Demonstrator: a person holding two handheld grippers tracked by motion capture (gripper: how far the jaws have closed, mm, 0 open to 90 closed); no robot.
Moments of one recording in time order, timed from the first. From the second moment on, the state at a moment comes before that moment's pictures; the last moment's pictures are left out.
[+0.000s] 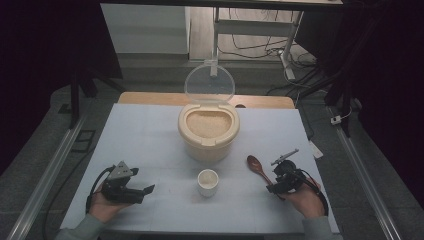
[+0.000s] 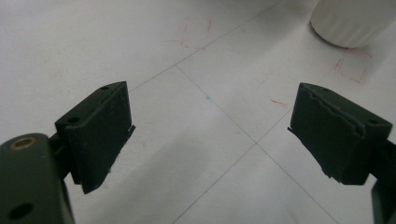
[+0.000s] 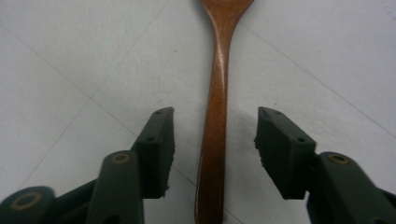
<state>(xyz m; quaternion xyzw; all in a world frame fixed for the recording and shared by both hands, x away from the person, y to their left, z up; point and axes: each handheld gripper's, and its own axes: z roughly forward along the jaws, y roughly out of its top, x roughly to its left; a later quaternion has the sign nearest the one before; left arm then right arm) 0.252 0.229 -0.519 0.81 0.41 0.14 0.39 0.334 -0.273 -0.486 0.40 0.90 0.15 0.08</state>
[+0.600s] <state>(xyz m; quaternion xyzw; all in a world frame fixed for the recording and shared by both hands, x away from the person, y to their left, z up) 0.253 0.228 -0.521 0.82 0.41 0.14 0.39 0.342 -0.259 -0.491 0.39 0.91 0.10 0.08</state>
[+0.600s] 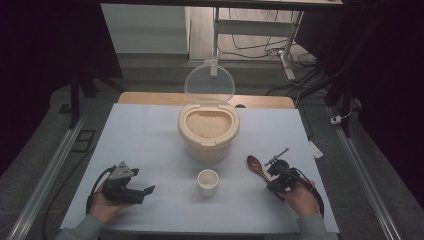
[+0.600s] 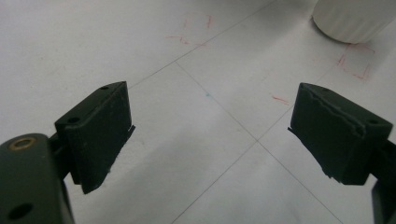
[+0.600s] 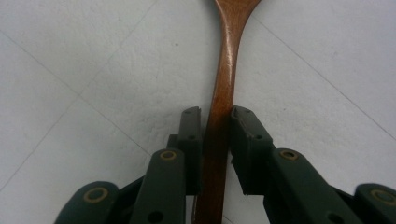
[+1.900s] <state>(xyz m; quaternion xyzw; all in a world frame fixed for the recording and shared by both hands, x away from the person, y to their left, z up) 0.254 0.231 -0.525 0.82 0.41 0.14 0.38 0.330 -0.270 -0.450 0.35 0.90 0.25 0.05</state>
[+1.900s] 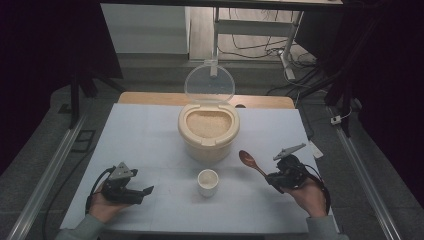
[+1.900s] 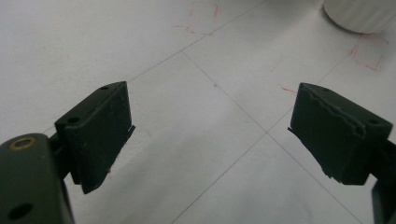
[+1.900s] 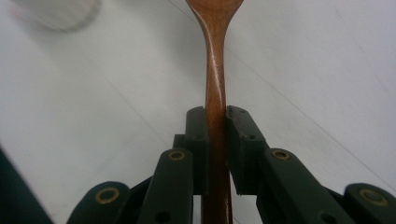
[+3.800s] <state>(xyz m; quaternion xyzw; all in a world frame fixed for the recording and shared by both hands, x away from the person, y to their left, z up) 0.251 0.233 -0.527 0.82 0.41 0.12 0.38 0.324 -0.153 -0.423 0.13 0.94 0.31 0.03</state>
